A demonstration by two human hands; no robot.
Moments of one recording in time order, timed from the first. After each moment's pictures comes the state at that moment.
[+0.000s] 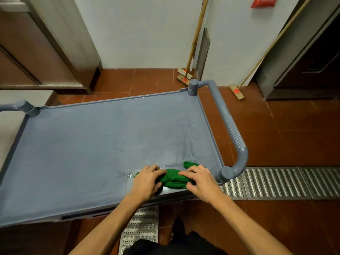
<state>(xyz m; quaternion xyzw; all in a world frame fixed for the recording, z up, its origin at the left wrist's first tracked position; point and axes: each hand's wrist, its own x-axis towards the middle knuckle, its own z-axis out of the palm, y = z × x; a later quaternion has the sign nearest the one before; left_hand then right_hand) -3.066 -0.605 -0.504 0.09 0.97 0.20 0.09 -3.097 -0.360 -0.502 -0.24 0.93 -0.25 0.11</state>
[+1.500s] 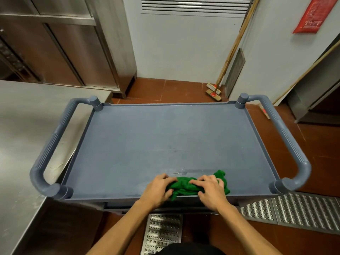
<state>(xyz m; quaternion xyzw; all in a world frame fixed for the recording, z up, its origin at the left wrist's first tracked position) -2.989 -0.770 -0.500 0.04 0.95 0.28 0.13 -3.040 -0.543 -0.474 -0.18 0.95 -0.14 0.23</state>
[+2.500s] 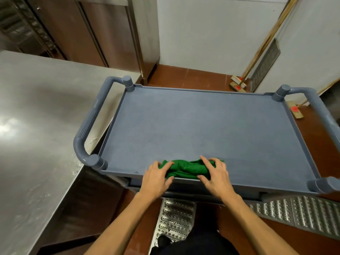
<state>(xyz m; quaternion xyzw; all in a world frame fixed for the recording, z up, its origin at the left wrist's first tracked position) -2.915 -0.852 -0.504 -0.11 0.98 0.18 0.06 -3.013 -0.622 -0.513 -0.19 0.95 -0.19 0.14</state>
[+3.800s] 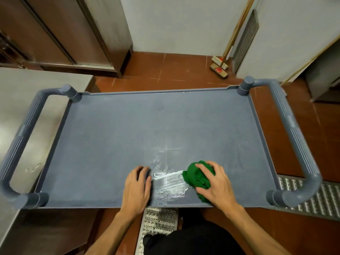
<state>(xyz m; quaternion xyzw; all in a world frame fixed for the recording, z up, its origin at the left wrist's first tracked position) -3.008 -0.754 -0.521 -0.13 0.96 0.24 -0.02 -3.111 -0.472 -0.512 -0.23 0.92 -0.31 0.06</state>
